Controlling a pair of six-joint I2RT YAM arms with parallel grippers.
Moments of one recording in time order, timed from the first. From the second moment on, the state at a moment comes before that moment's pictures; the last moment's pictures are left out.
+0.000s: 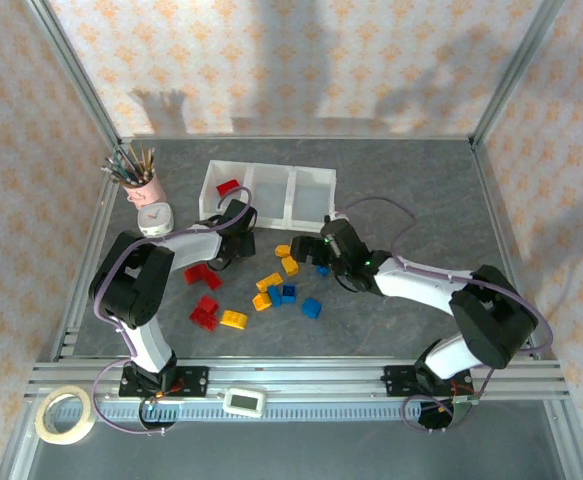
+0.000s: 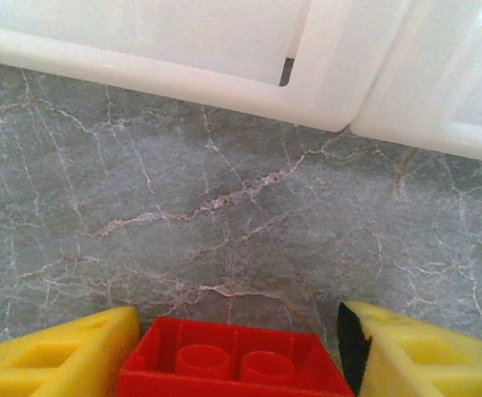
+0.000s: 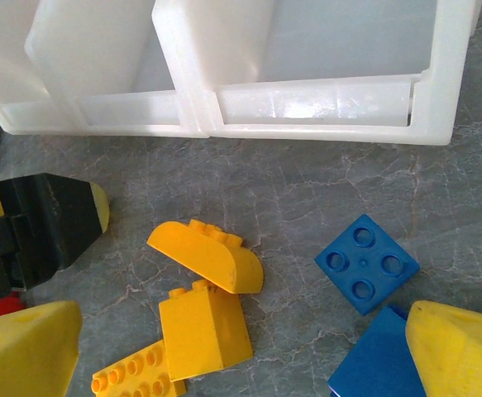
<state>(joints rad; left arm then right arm) -0.40 1.76 0.95 -0.33 -0.24 -0.53 0.73 1.47 0.75 0.02 0.07 0.74</state>
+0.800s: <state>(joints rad) -0.40 1.57 0.93 -0.35 -0.24 -0.51 0.73 1.48 0.79 -0.02 0.13 0.71</state>
